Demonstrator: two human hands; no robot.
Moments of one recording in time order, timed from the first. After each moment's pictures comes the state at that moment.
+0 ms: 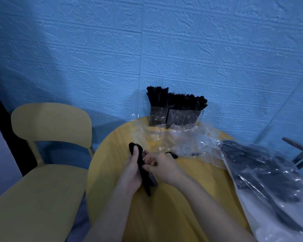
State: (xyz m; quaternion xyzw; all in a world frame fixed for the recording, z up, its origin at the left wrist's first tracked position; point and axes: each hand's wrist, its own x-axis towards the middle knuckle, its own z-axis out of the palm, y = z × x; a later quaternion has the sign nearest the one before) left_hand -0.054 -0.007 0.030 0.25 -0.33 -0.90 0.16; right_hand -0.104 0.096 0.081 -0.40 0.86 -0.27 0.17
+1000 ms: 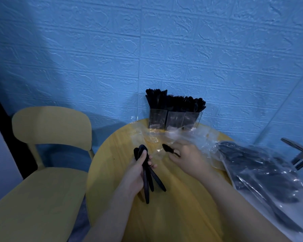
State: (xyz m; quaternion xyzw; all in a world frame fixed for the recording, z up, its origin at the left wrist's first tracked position) left_hand -0.052 0.005 0.040 0.22 -0.34 -0.90 0.15; right_hand -0.149 0.140 0.093 -0.44 0.87 -0.21 -0.05
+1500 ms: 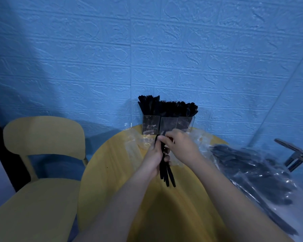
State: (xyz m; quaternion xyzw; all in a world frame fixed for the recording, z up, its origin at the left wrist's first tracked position) left_hand -0.112 0.042 0.094 0.21 -0.50 -0.83 0.11; right_hand -0.166 0.123 0.131 -0.38 0.88 -0.28 -0.03
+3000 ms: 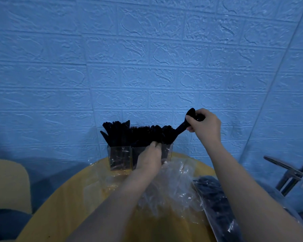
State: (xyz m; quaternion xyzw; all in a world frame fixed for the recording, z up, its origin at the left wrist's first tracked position) left_hand -0.283 0.034 0.096 0.09 -0.98 -0.14 0.12; right_hand -0.357 0.178 0.178 -0.14 0.77 -0.60 -0.18
